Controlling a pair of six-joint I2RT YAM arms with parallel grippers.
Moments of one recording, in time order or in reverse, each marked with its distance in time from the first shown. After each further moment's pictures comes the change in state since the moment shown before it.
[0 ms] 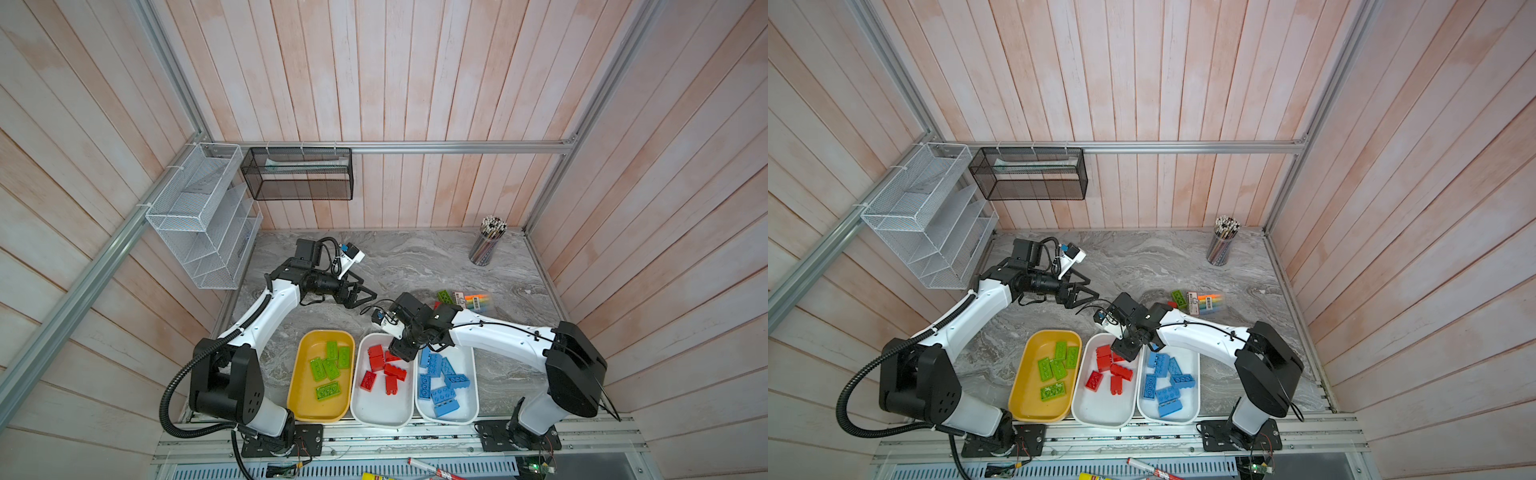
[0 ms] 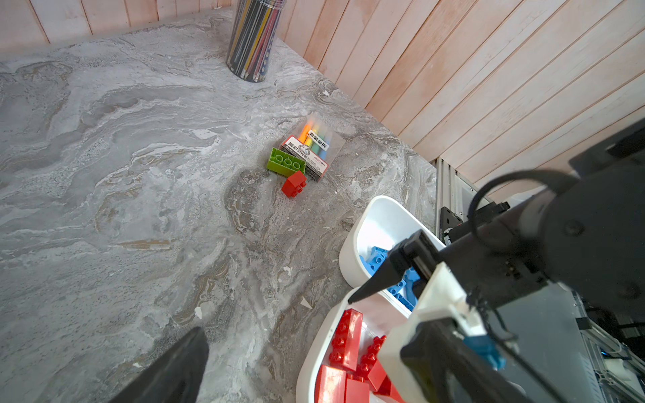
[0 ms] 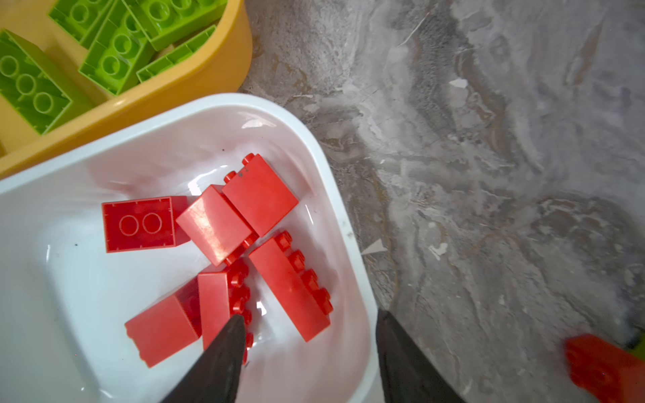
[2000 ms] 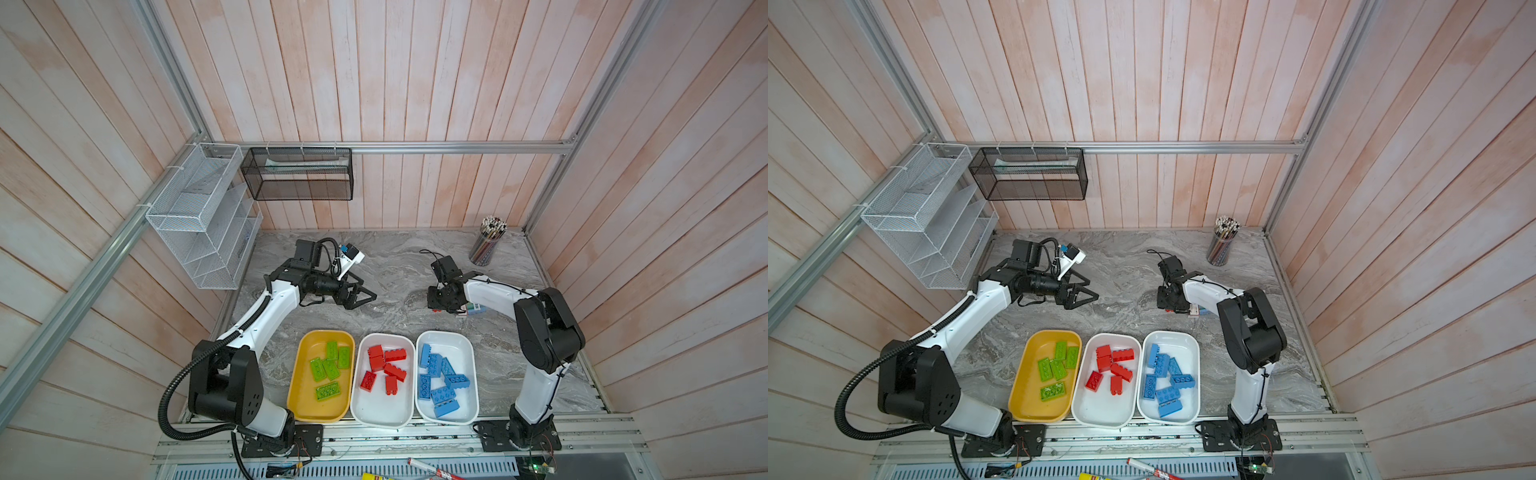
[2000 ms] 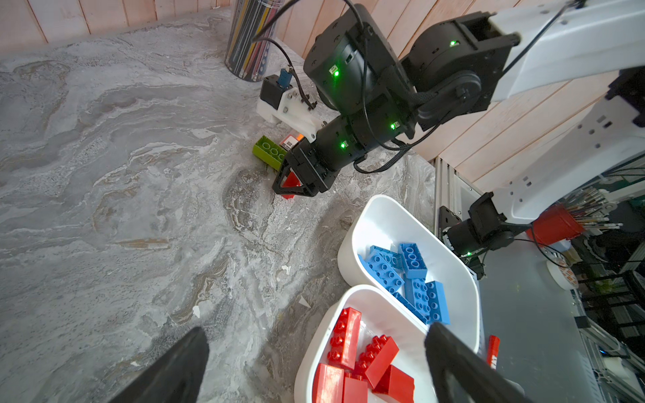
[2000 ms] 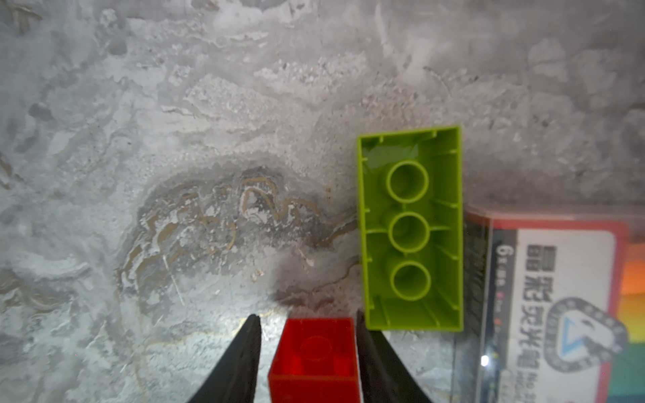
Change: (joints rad) left arm 0.000 -0.010 -0.010 0.000 0.002 0.002; right arm -0.471 0.317 0.066 0.184 0.134 0.624
